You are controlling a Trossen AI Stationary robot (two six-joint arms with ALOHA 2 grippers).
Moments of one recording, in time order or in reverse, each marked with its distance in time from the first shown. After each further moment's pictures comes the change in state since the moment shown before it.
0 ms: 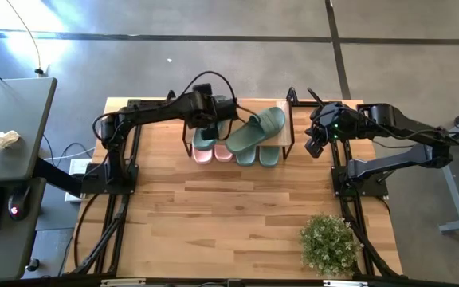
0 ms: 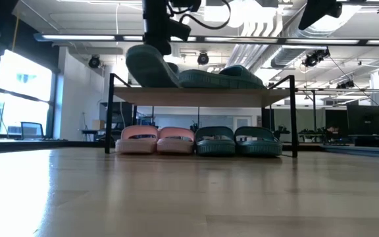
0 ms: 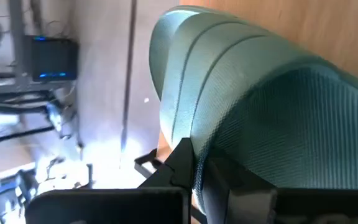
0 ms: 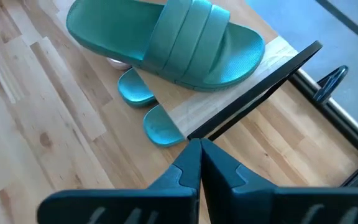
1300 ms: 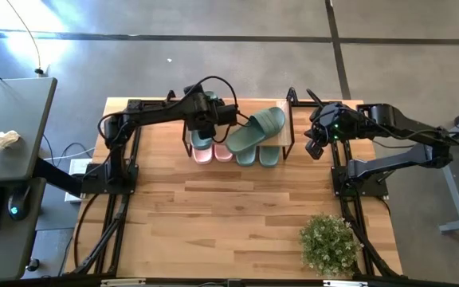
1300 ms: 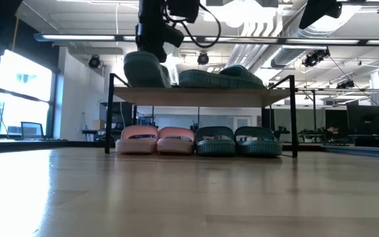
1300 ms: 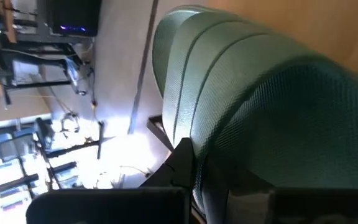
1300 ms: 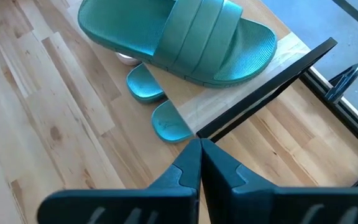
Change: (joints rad) left arm 0.003 0.035 -0.001 -0.161 -0.116 -0.252; right arm 0.000 0.000 0.000 0.000 -0.036 -0.006
